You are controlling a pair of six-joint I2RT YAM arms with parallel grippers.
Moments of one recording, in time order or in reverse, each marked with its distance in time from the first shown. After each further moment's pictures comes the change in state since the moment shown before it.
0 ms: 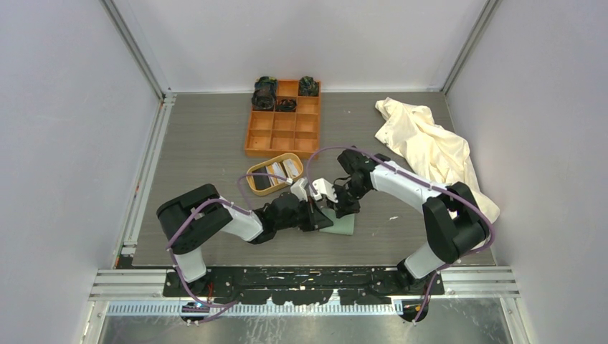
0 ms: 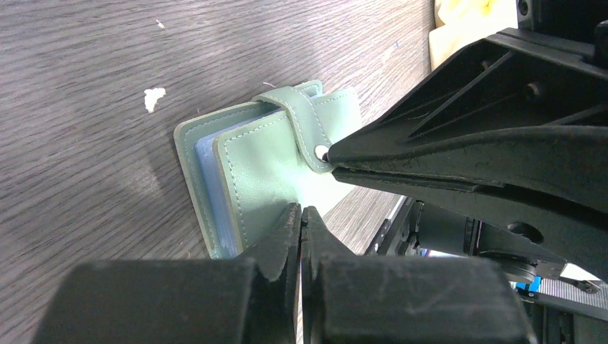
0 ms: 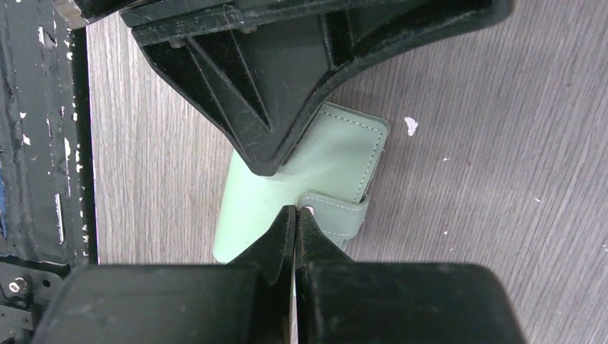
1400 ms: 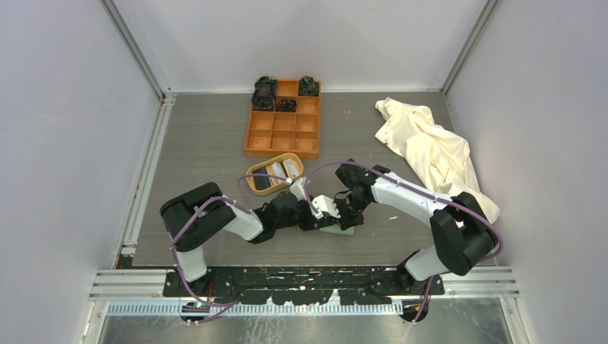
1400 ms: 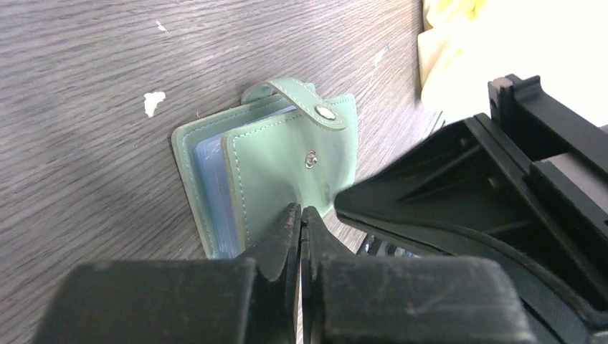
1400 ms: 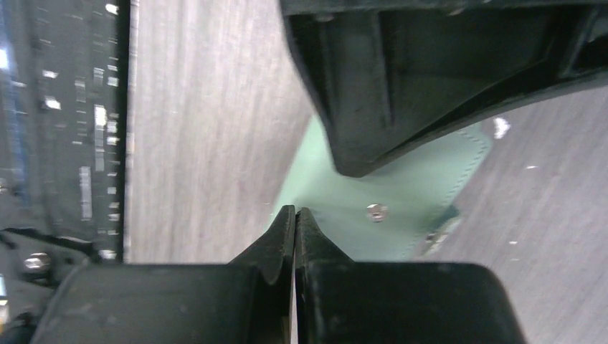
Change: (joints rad) left arm 0.016 0.027 -0.008 0.060 0.038 -0.035; right arm 0.092 -0.087 -0.111 0.013 0.103 -0.033
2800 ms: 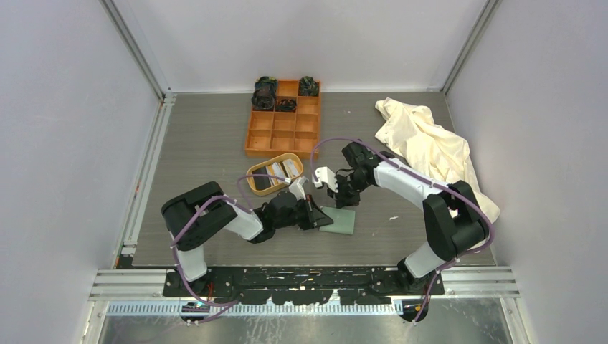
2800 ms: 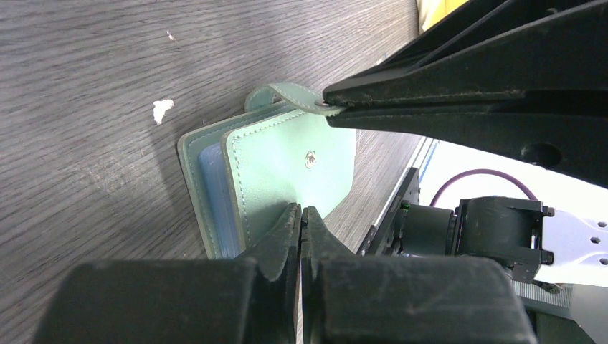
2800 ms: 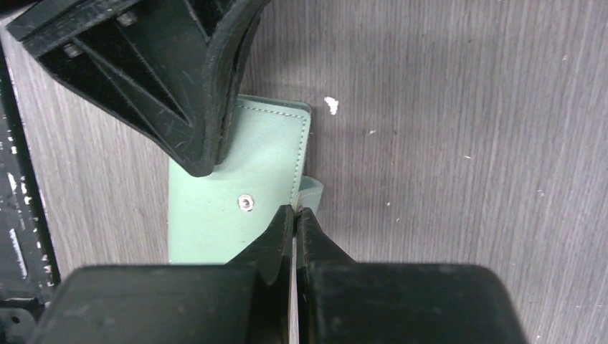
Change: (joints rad) left arm 0.011 0.012 -0.003 0.024 -0.003 -0.022; right arm -0.144 0.098 0.121 0.105 -0.061 0.141
